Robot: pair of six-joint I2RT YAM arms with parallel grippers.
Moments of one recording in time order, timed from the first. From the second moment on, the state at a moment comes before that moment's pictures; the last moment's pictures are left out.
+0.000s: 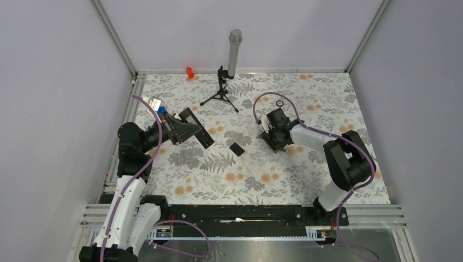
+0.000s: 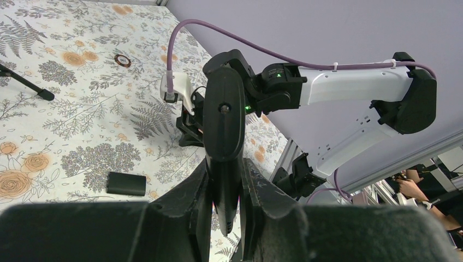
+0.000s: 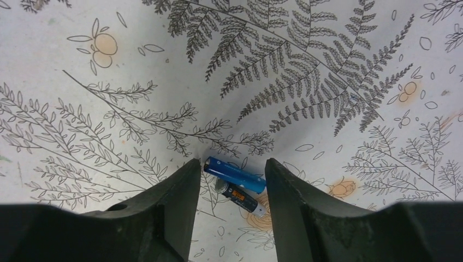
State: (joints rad) left arm -0.05 0.71 0.62 0.21 0.95 -0.76; right arm 0.50 1.67 0.93 -0.42 0.06 -0.24
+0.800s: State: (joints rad) left arm -0.05 0.69 0.62 0.16 0.94 -0.74; right arm 0.44 1.71 0.96 -0.34 0.10 -0.13
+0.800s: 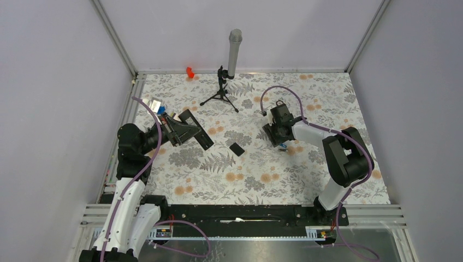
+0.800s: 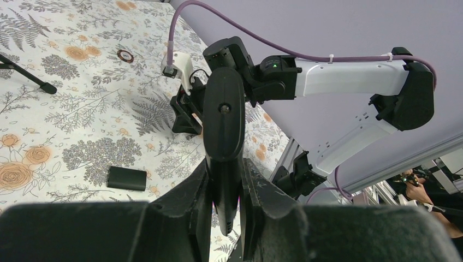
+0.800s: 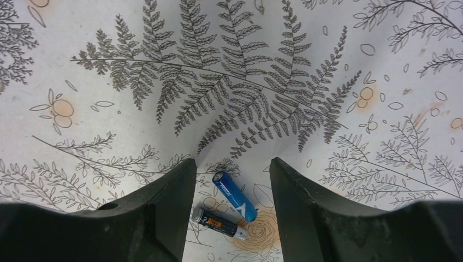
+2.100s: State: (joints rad) left arm -0.05 0.67 0.62 0.10 0.93 -0.72; right arm 0.41 1.74 1.00 -0.42 0.05 -0.07
